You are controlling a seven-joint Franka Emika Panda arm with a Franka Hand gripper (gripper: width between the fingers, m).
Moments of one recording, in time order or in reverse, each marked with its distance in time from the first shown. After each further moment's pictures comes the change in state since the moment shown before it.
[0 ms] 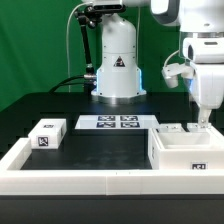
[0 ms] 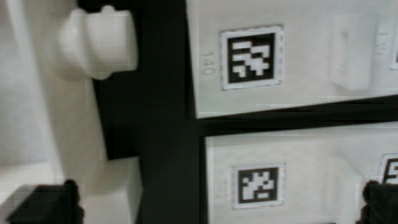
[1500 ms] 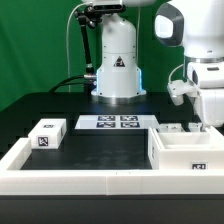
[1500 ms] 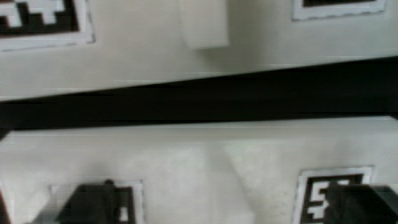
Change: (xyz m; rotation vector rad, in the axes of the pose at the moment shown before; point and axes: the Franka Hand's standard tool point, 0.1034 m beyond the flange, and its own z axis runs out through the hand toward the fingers) arm 0.019 -0.044 0.049 0.066 0.034 -0.023
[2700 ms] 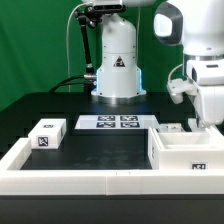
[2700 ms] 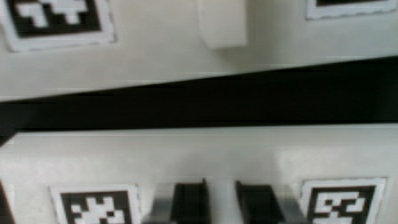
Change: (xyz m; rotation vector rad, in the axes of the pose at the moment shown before) arm -0.005 0.006 -0.012 -0.031 0.002 0.008
